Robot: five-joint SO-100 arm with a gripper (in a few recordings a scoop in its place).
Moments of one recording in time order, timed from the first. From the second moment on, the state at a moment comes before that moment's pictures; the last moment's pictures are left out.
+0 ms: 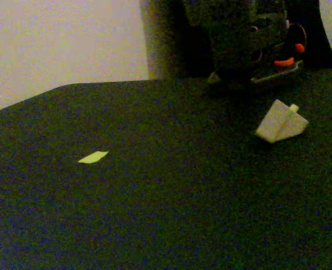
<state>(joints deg) -23.4 127.7 120.1 72.4 -11.0</state>
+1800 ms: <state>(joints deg) -44.4 104.5 128.4 61.6 36.3</state>
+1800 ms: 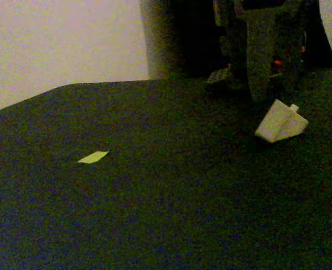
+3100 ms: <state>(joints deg) -39.6 88.2 119.7 62.0 32.3</state>
